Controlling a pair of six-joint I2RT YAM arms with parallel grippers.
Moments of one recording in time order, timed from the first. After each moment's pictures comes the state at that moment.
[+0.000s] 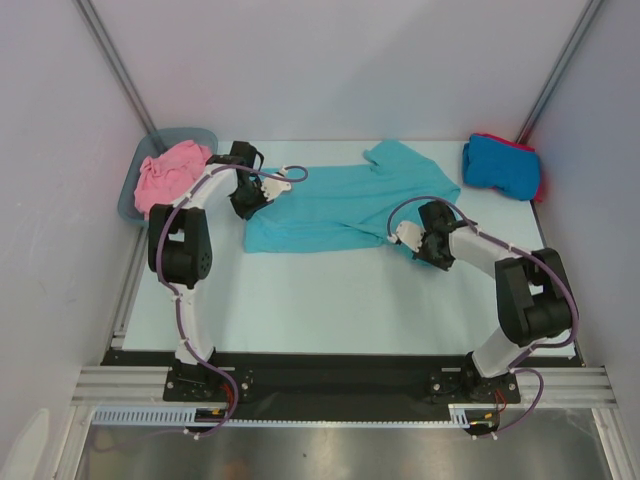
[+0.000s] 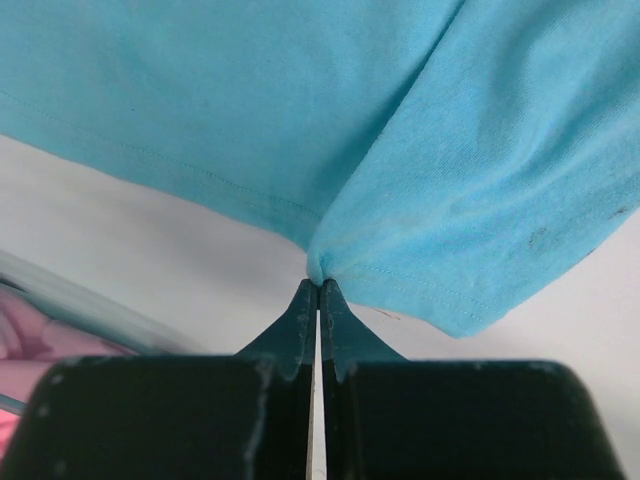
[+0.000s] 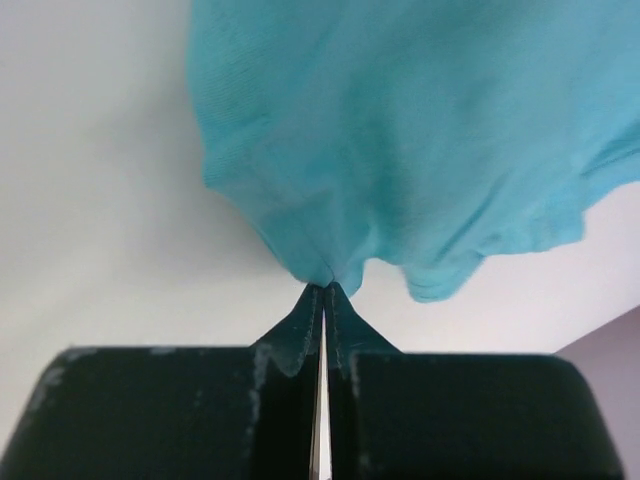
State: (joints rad) left arm -0.17 2.09 1.72 -0.90 0.11 0.95; right arm 0.28 1.62 0.91 -0.51 0.17 -0.88
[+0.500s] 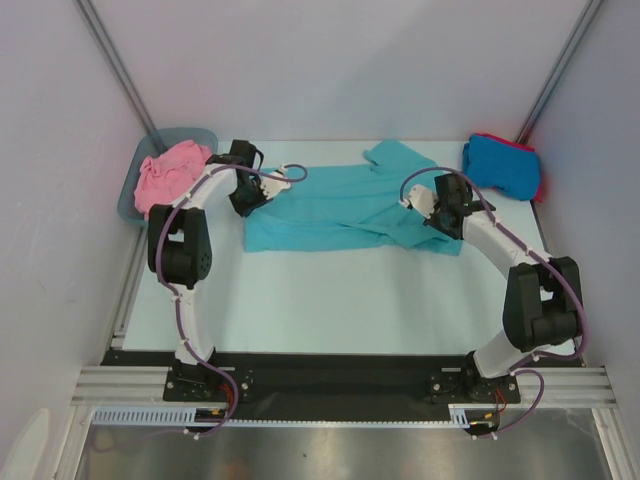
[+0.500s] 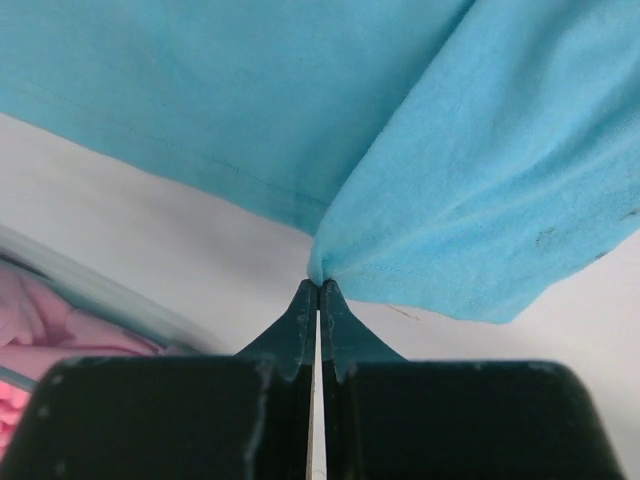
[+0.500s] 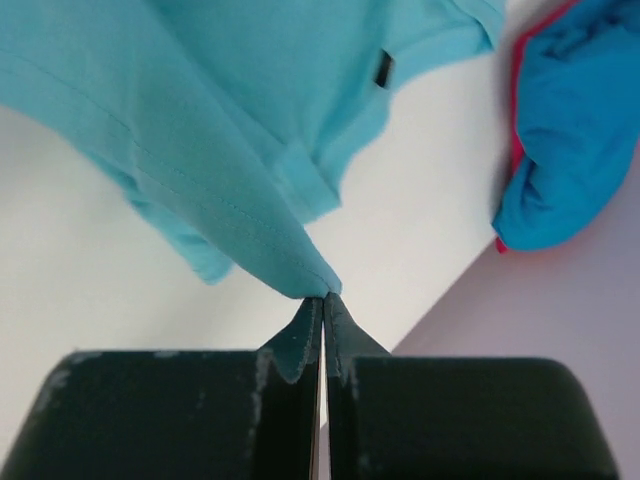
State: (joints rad) left arm -0.17 2.09 1.72 -0.87 0.08 0.95; right arm 0.21 1.57 1.10 -0.49 0.23 -0.90
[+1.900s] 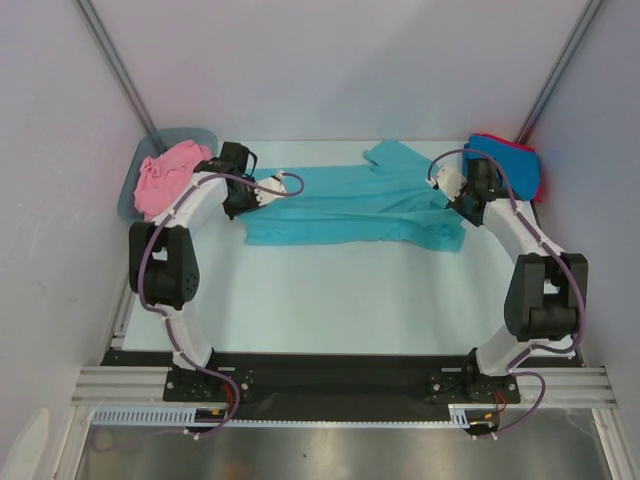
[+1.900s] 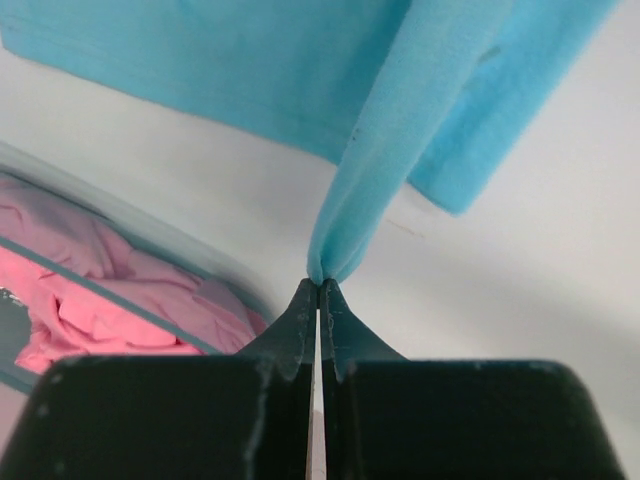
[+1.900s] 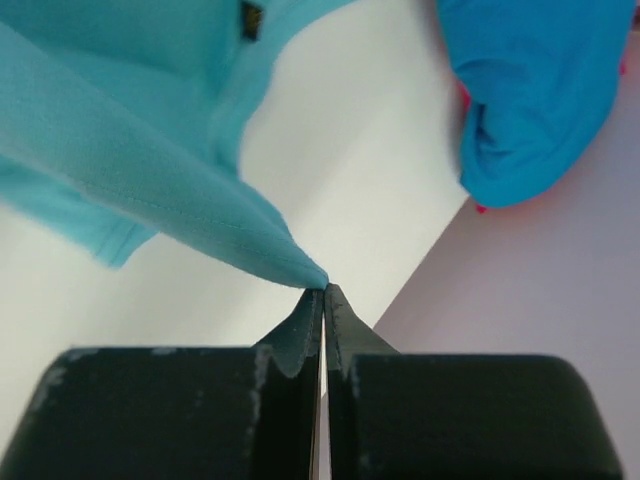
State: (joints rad) left arm -0.17 1.92 1.58 -0.83 0.03 1.07; right arm 0.03 1.65 1.21 -0.41 0.22 -0.91
